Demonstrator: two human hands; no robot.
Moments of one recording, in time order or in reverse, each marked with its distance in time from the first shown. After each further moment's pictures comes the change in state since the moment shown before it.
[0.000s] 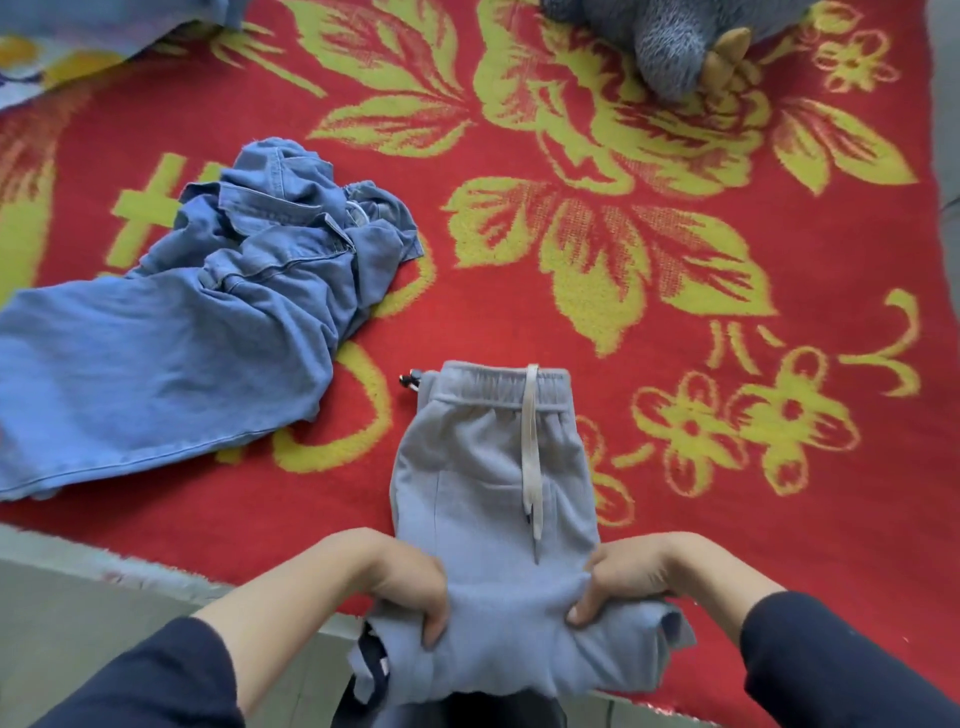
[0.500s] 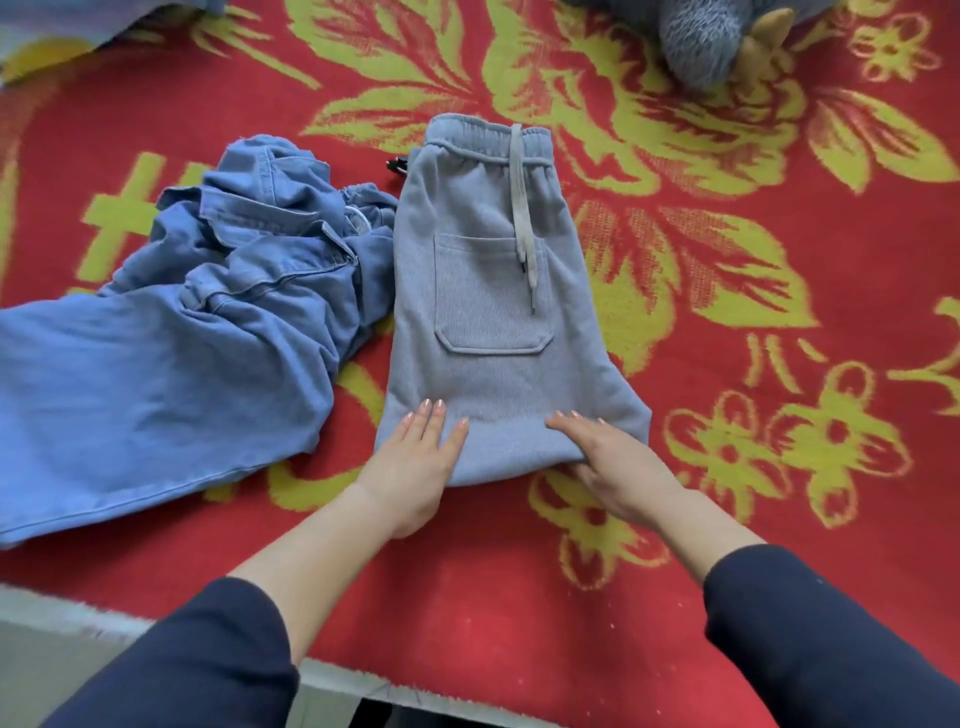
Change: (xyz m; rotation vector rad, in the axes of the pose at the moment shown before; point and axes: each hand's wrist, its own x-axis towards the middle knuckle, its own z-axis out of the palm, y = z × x) left_hand 0.046 -0.030 -0.089 0.753 1.090 0.076; right_hand 0.052 -0.043 -0.079 -0.350 0.868 -0.369
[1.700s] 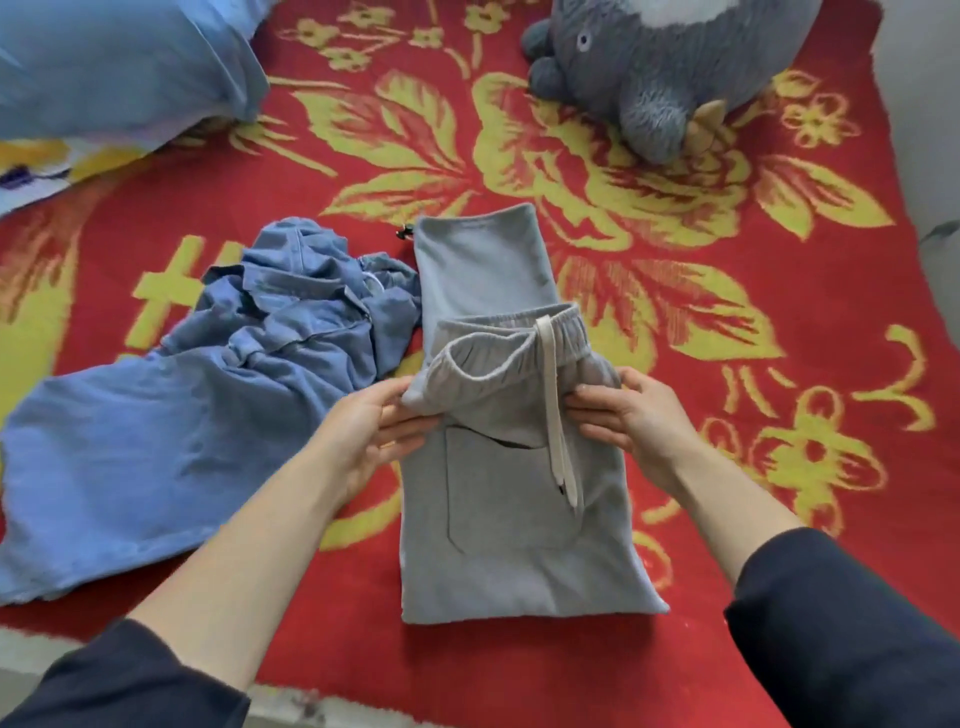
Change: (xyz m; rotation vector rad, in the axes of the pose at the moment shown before) left_hand -0.033 -0.043 -0.115 -1.981 0.152 -0.602; right_hand -0.021 -0.054 -0.093 1.329 0.357 0.400
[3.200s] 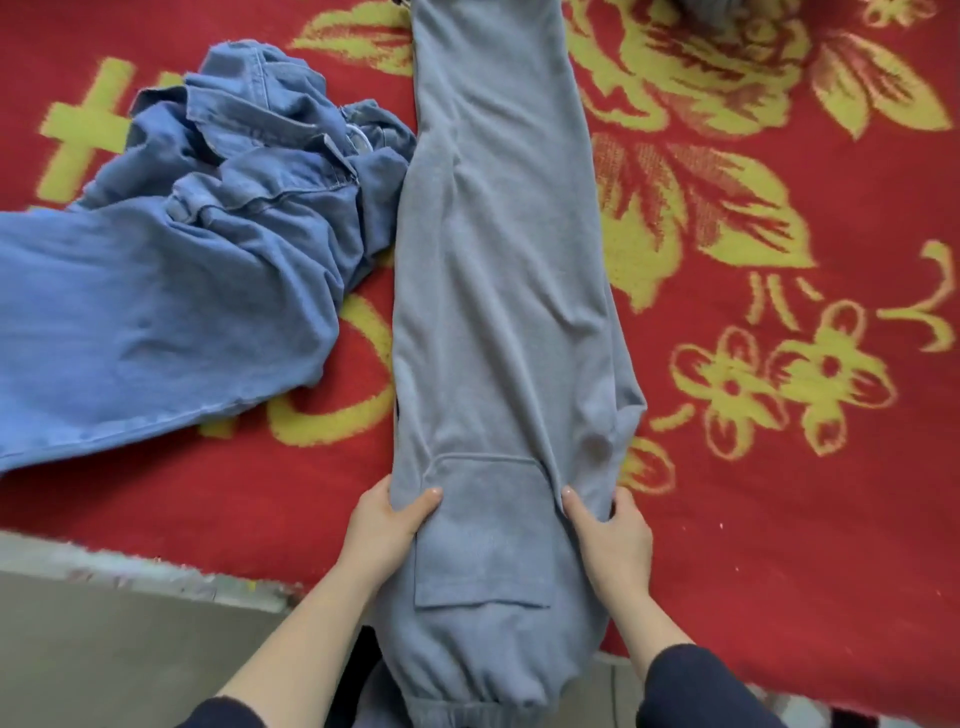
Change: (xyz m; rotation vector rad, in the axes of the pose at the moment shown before) left_hand 0.001 -0.220 -0.040 0.363 0.063 0.010; right_hand -0.053 0.232 0.007 -0.533 0.437 0.063
